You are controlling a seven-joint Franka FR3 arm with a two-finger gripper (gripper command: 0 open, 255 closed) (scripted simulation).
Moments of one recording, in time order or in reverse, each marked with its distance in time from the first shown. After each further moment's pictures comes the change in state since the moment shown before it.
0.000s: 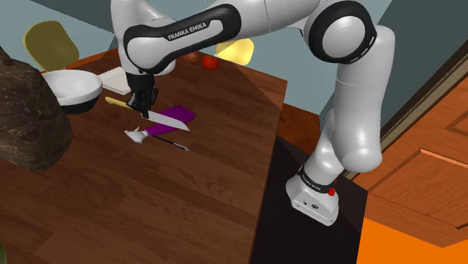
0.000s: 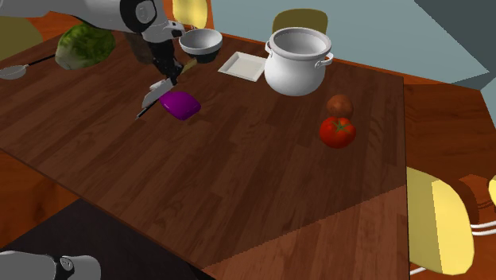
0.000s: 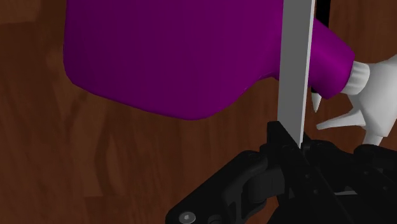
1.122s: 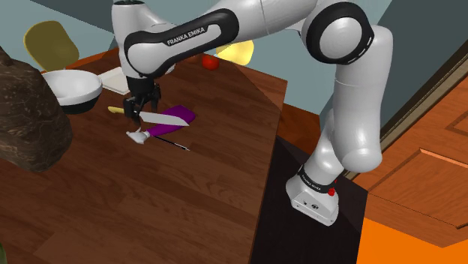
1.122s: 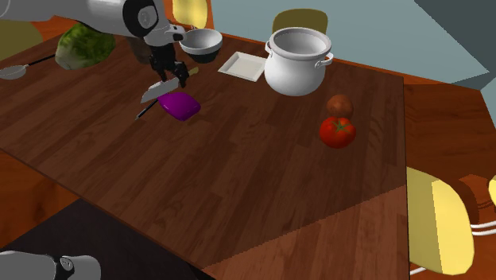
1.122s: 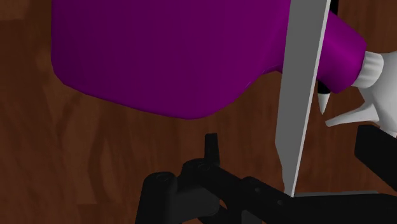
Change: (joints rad) arm 0.000 0.014 0.000 -0.009 0.000 0.024 0.000
